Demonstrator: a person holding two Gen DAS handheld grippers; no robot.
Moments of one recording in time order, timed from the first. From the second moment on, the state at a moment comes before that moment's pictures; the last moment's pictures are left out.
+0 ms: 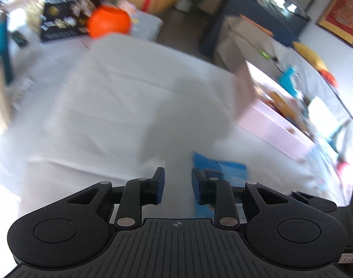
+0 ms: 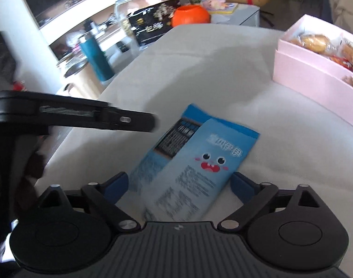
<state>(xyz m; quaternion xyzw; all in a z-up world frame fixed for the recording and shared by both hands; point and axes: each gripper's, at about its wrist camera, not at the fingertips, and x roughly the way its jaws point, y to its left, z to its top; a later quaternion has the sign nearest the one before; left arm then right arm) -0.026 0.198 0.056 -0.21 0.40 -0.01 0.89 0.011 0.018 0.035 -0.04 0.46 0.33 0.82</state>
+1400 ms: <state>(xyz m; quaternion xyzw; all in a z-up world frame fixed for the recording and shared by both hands) 0.003 0.088 0.036 -0.11 0.42 -0.16 0.88 0.042 -0.099 0.033 -0.17 0.43 0.24 0.85</state>
